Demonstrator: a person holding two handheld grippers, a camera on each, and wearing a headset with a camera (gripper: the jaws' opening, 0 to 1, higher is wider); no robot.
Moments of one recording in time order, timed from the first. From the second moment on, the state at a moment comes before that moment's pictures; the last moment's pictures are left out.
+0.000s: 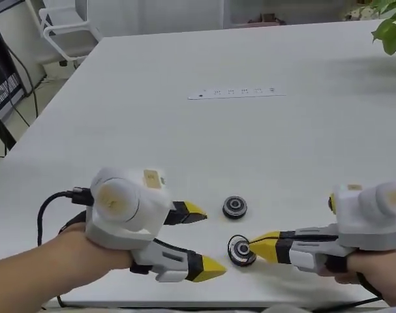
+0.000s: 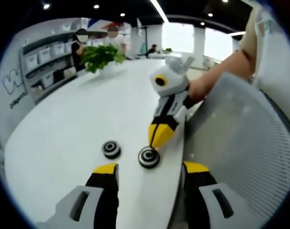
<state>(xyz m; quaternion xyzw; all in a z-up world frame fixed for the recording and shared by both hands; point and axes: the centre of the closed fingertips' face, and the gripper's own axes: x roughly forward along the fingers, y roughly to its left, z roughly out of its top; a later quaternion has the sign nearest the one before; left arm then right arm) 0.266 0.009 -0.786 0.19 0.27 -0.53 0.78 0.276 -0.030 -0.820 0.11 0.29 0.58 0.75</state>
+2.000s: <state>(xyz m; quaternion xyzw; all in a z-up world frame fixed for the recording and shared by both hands) 0.270 0.072 -0.761 0.15 0.26 -0.46 0.83 0.296 0.031 -0.835 0.03 0.33 0.65 0.69</state>
